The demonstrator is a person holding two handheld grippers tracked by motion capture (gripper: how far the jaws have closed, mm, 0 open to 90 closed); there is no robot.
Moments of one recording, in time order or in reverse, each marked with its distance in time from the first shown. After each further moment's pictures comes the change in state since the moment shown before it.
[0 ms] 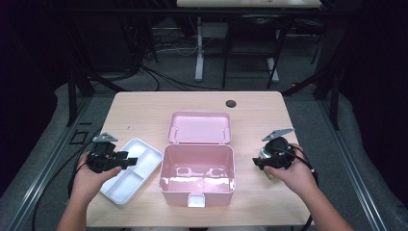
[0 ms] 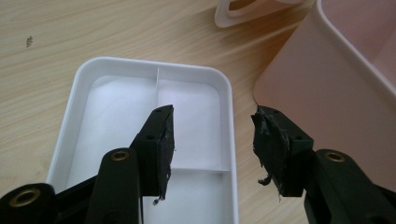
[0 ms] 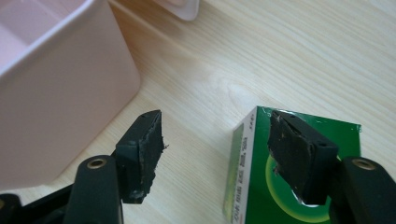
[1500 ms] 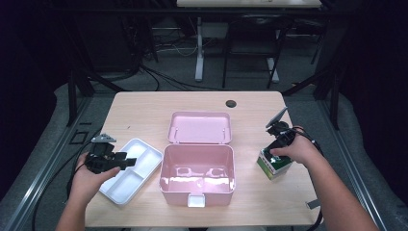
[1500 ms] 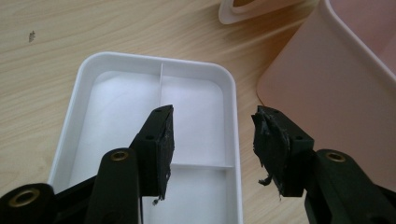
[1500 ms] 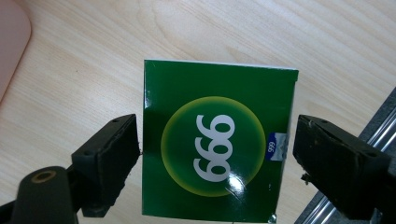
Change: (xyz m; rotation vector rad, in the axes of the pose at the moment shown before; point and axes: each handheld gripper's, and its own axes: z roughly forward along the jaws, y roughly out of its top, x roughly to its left) left arm 0.004 -0.003 0.000 0.004 0.001 -0.006; right arm -0.065 0.031 0.038 0.476 -0.018 0.122
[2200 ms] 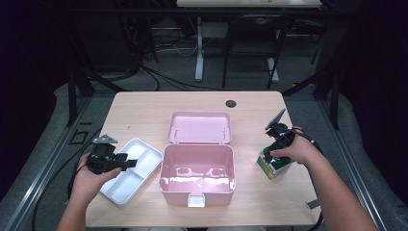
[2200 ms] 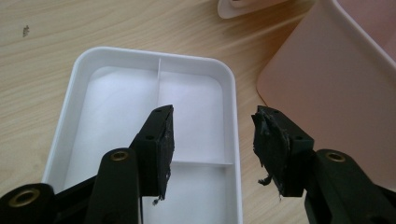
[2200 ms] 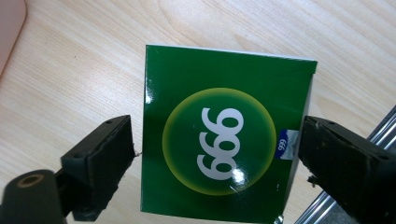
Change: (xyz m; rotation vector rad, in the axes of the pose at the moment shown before) left arm 0.000 -0.002 0.002 0.010 -0.003 0.000; right arm -0.001 0.000 0.007 0.041 0.022 -0.026
